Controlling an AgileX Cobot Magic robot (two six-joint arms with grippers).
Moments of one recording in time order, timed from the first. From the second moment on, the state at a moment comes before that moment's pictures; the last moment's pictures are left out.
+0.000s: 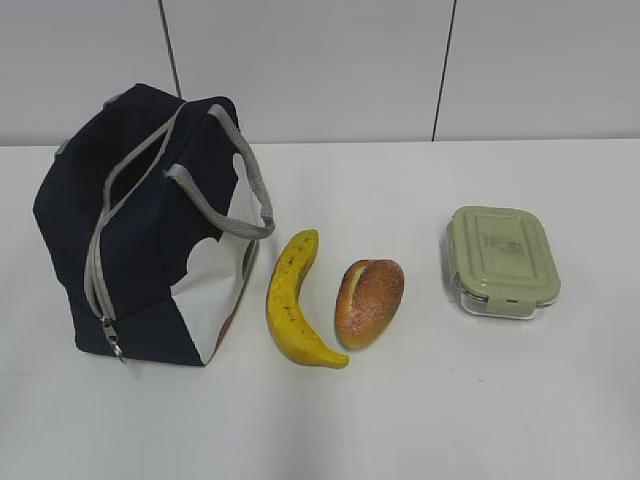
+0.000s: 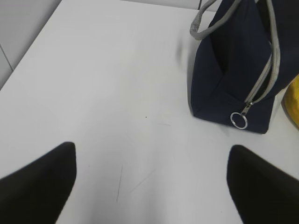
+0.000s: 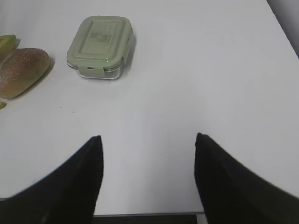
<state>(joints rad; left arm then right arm) 0.03 -0.02 -0.52 0.06 1.11 -0.12 -0.02 -0.02 -0.50 -0.06 1.14 -0.02</state>
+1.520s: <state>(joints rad) 0.03 0.68 -0.91 -0.12 1.01 -0.04 -0.02 -0.02 -0.50 -0.06 1.14 -0.02</state>
